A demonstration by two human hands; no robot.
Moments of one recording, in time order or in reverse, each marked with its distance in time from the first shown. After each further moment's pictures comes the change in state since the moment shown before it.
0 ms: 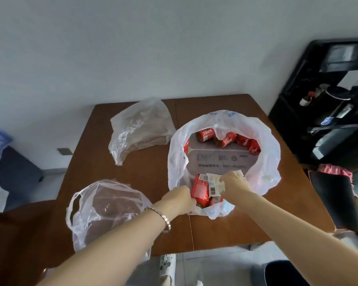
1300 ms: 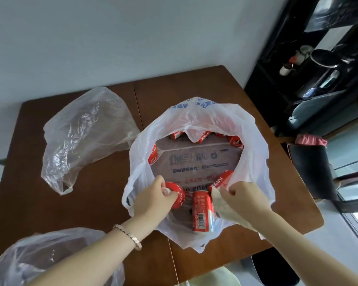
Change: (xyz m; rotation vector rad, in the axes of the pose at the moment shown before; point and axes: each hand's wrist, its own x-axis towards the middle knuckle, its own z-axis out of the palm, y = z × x) left_hand 0.102 0.016 -0.021 -0.154 0.285 0.028; right_hand 0.038 0.063 -0.010 0.367 0.002 0.306
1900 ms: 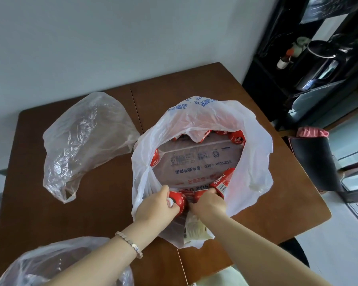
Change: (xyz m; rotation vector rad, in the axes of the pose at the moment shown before) left_hand 0.000 -0.012 -0.002 0.263 -0.174 0.138; right_hand 0.031 -0.054 0.103 0.022 -0.225 0.405
